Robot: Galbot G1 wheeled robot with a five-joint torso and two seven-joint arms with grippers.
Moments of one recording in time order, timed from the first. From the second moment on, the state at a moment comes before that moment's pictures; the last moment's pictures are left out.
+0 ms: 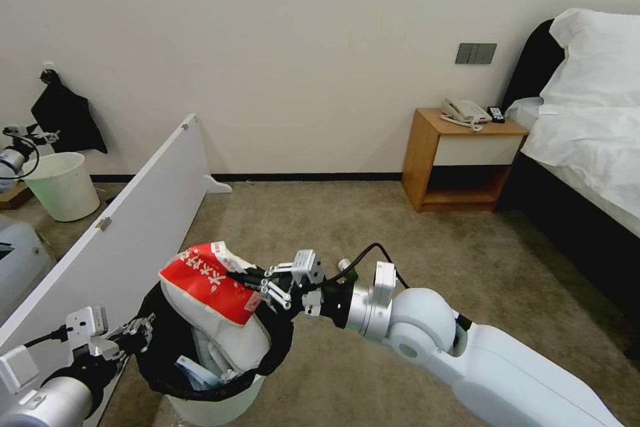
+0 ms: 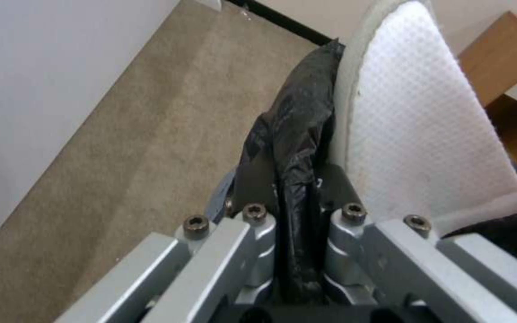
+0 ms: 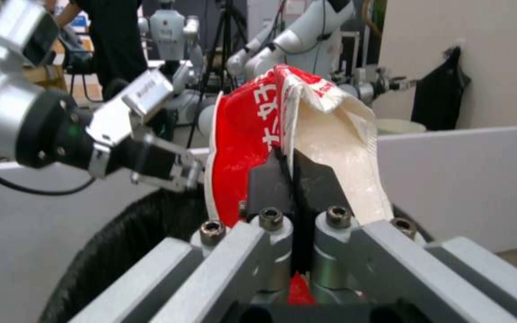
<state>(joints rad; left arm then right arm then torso) 1.69 -1.21 -0.99 -2.50 -1.16 0.71 -0.42 -0.57 0.94 -0.40 1.97 0.81 -0.10 -0.37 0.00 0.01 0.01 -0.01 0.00</state>
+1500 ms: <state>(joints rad) 1.69 -1.21 -1.00 -2.50 -1.17 0.71 -0.42 -0.56 0.97 -0.51 1.86 0.72 -0.09 -0.37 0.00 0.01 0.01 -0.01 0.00</state>
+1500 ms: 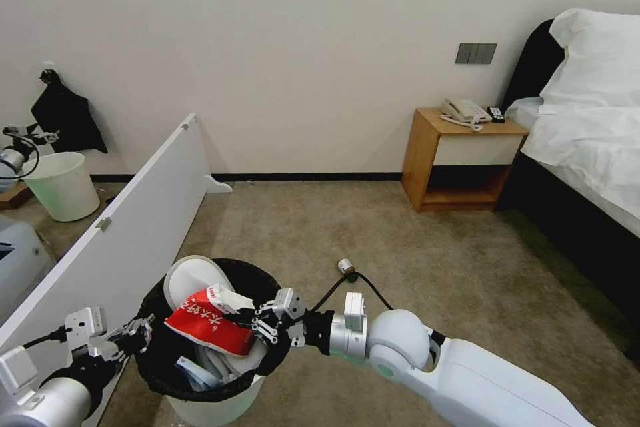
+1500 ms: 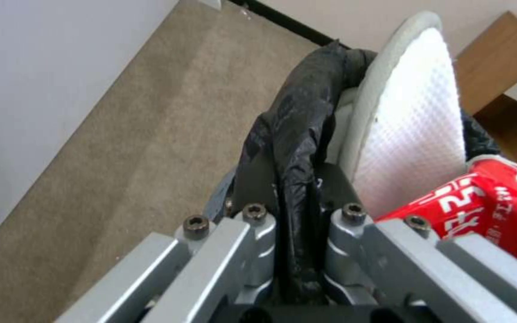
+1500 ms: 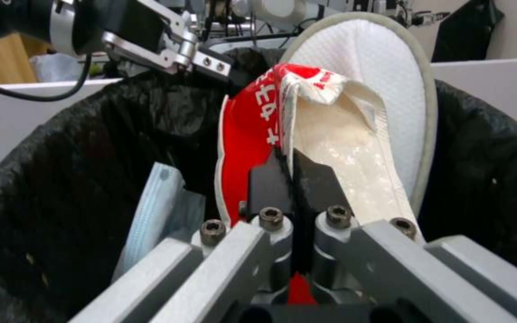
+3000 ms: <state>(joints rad) 1.69 -1.22 -0.99 -2.50 -1.17 0.71 -0.42 -0.55 0.96 -0.49 1.93 0.77 -0.08 -0.37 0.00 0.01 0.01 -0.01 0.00</state>
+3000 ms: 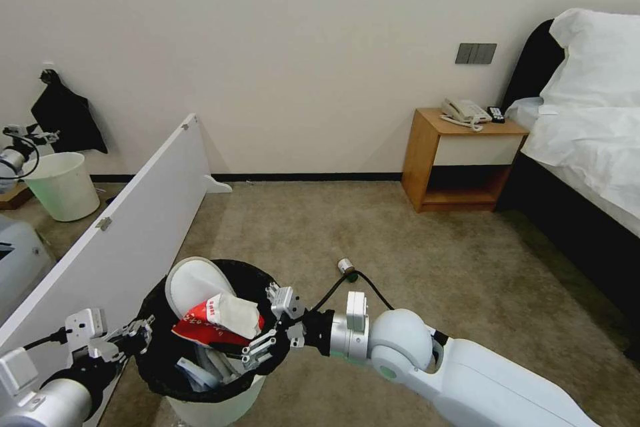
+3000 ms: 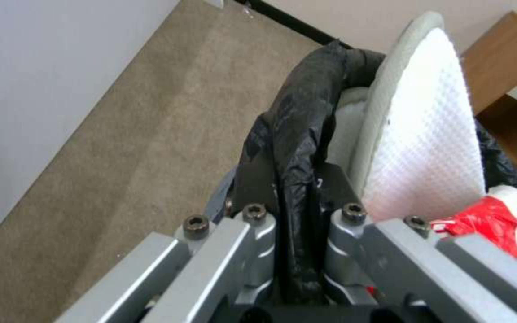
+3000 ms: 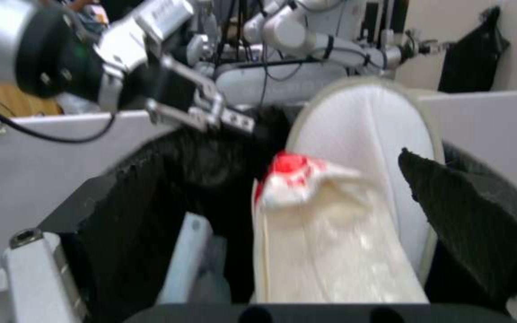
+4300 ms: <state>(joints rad) 1.69 -1.23 -1.00 -2.50 -1.15 0.71 -0.42 -1.57 1.00 0.64 2.24 0.44 0.11 0.03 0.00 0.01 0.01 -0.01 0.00</state>
